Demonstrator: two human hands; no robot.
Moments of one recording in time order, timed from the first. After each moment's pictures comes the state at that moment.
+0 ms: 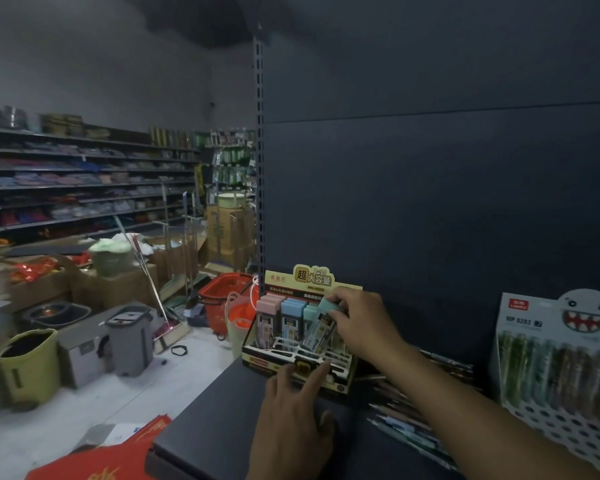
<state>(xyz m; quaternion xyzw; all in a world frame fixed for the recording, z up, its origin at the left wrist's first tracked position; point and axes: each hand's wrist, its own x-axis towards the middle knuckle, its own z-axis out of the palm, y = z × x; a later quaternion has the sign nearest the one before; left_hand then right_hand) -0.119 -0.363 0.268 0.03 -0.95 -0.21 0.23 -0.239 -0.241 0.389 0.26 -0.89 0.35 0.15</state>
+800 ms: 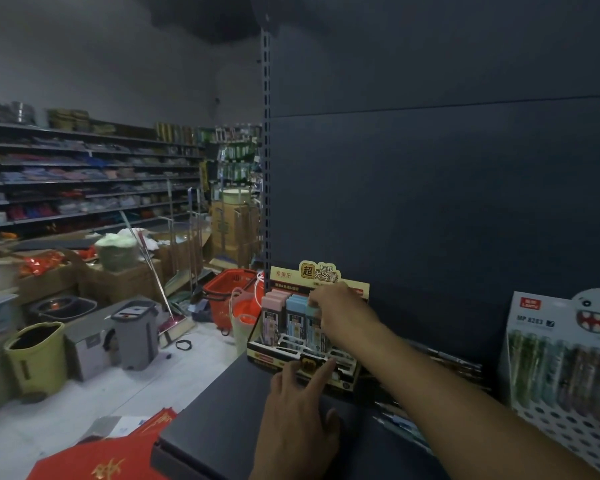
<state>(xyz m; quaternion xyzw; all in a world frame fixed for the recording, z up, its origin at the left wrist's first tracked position) -0.119 -0.365 0.268 0.02 -0.95 -0.21 0.22 -0.235 -0.285 0.404 0.31 -0.93 0.14 0.15</state>
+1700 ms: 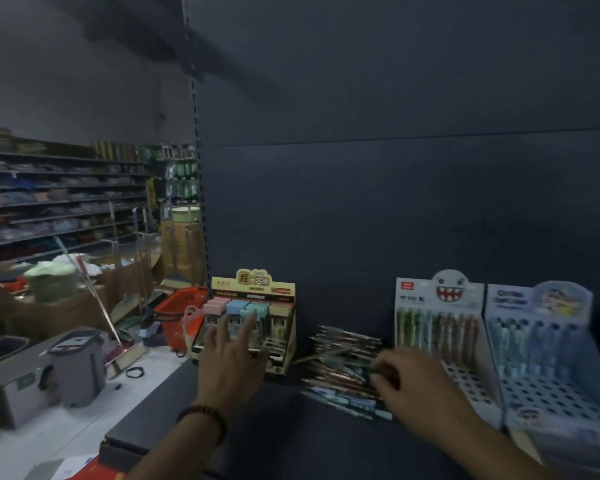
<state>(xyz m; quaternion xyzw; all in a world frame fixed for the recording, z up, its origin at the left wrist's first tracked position) -0.143 -0.371 0.309 0.08 -0.95 -0.09 0.30 -0.099 -0.041 0.376 0.20 -0.95 0.20 0.12</state>
